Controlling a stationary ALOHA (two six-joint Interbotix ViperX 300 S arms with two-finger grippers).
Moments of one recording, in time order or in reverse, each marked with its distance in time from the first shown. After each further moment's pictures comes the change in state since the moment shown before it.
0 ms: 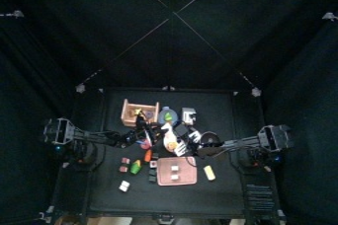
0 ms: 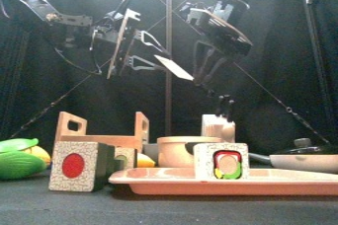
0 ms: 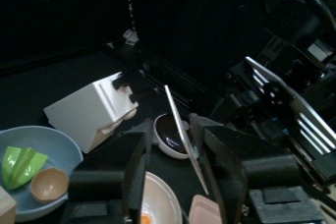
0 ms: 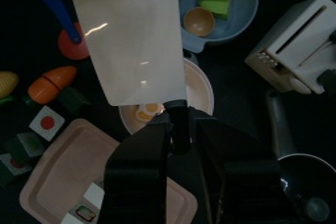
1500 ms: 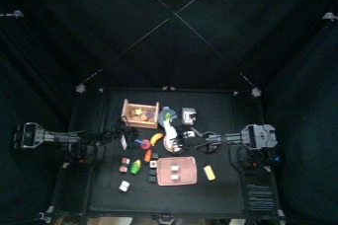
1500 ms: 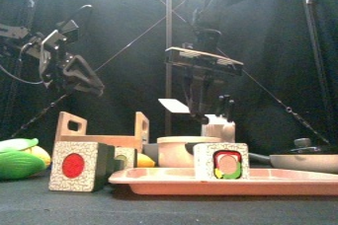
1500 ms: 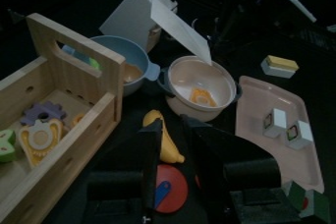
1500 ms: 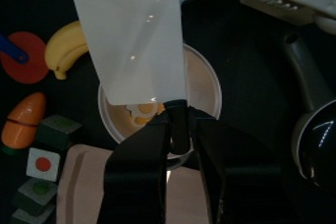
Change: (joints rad) left arm 0.127 -0.428 0.403 0.169 0.360 0.187; right arm -0.103 0.167 -0.167 0.281 0.117 0.043
